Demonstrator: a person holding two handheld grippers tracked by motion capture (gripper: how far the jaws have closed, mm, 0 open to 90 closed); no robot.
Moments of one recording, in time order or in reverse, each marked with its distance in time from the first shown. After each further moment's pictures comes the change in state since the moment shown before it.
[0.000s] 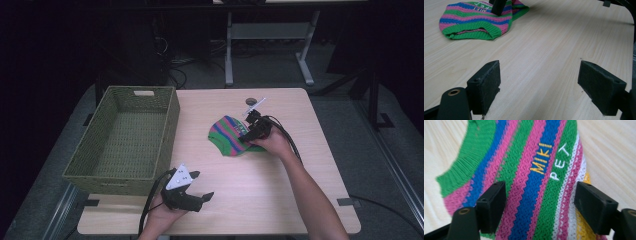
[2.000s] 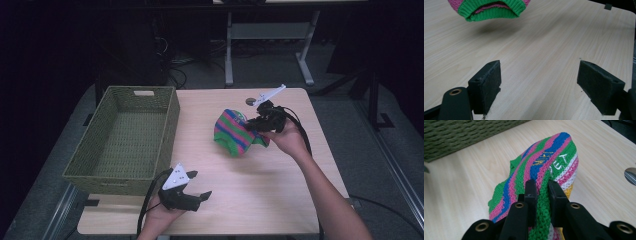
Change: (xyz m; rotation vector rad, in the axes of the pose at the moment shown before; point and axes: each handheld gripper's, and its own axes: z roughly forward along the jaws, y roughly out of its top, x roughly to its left) left arm 0.002 -0.002 -0.007 -0.020 0.015 -0.020; right arm 0.046 0.008 -0.113 -0.203 0.052 -0.079
